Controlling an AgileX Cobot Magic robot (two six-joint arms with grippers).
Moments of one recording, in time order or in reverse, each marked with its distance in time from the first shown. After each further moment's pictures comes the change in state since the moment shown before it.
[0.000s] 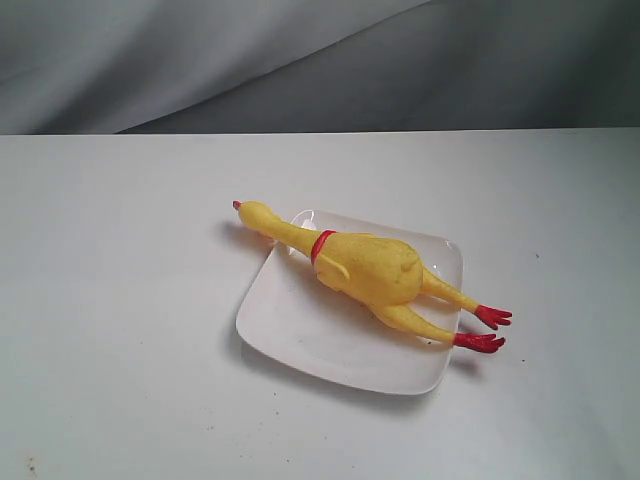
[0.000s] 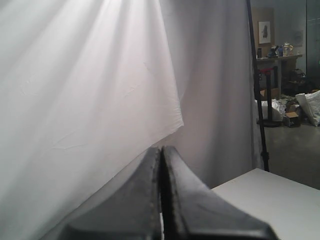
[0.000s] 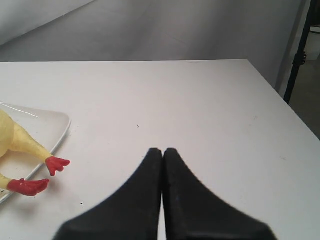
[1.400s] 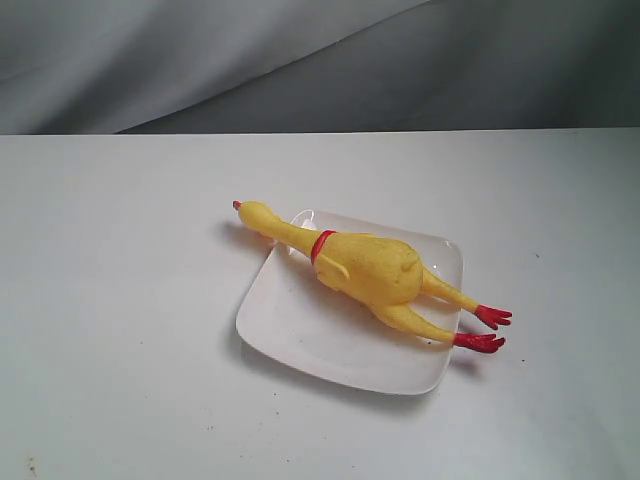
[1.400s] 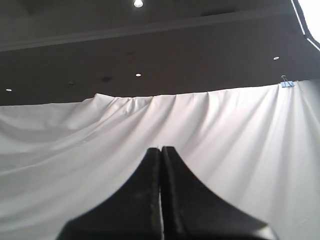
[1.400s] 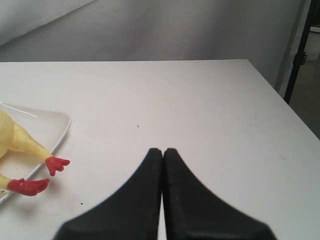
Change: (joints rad) left arm 0.563 -0.528 0.000 0.000 -0.010 0.000; right arm 0.000 0.000 0.000 0.000 0.000 0.000
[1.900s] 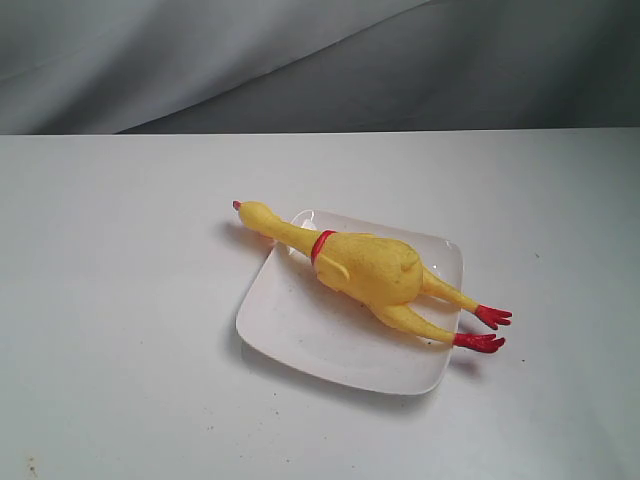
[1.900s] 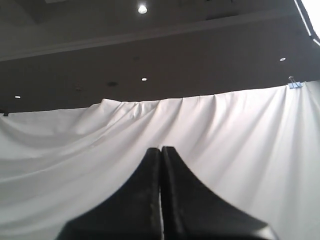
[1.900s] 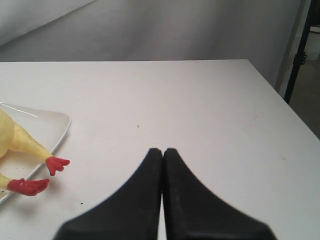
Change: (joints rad) left arm 0.000 0.000 0.000 -1.060 0.003 1.085; right arm 0.000 0.000 0.000 0.000 0.000 0.000
